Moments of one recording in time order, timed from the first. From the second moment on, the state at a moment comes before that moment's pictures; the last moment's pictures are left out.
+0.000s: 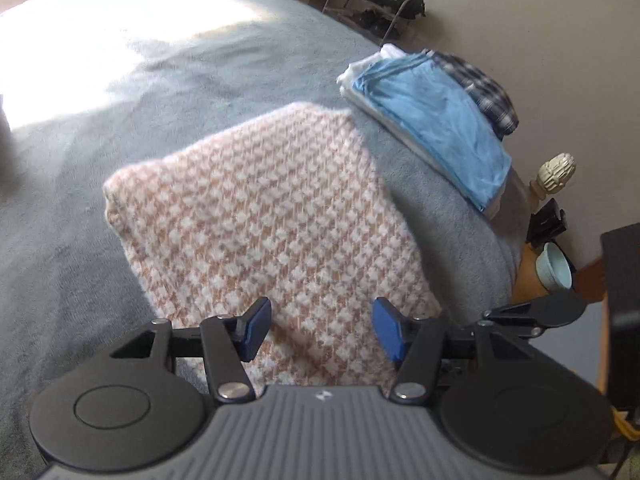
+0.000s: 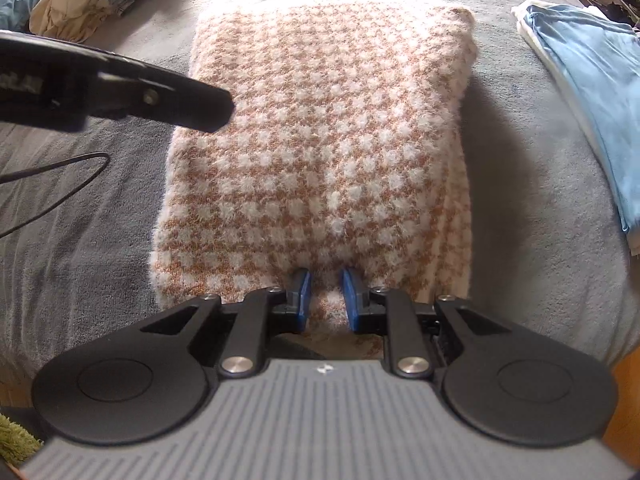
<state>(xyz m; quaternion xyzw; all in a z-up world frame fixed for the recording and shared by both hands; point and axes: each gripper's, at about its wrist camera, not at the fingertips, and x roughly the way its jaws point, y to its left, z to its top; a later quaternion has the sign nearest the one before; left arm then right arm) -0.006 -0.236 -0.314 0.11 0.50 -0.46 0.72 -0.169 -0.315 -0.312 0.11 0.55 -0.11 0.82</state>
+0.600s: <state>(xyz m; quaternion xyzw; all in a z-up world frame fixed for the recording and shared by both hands) -0.005 -0.239 -0.336 0.12 0.52 -0.44 0.72 -0.103 -0.385 -0.286 0.09 0.47 -0.15 0.86</state>
